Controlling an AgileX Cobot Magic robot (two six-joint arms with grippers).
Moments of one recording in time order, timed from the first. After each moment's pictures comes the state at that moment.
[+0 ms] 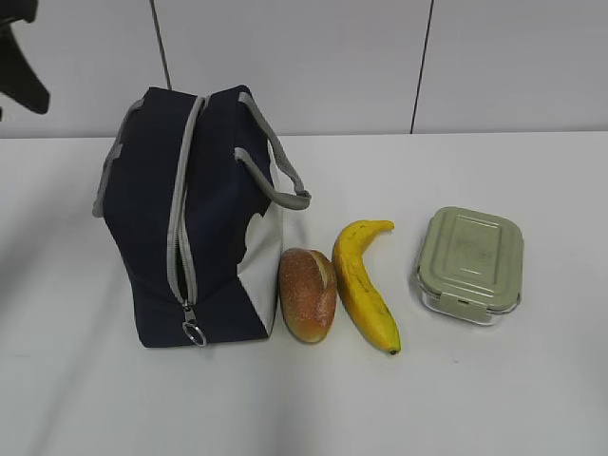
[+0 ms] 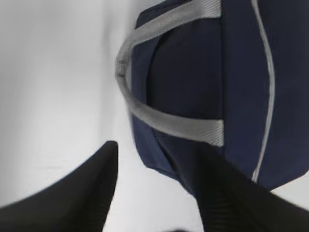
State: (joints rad) left arm -0.12 1.45 -1.41 -0.20 1.11 -0.15; right arm -0.02 -0.02 -0.53 -0.06 1.12 0.05
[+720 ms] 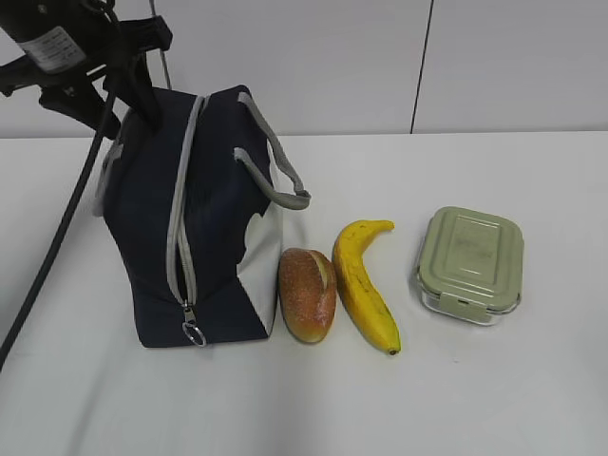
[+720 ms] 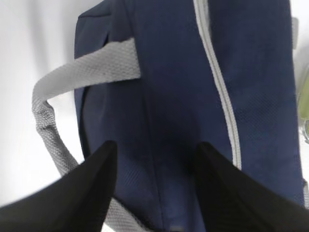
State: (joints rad) left arm -0.24 1.82 -1.75 -0.21 1.21 -0.15; right arm -0.02 -0.02 -0.53 -0.06 1.12 0.05
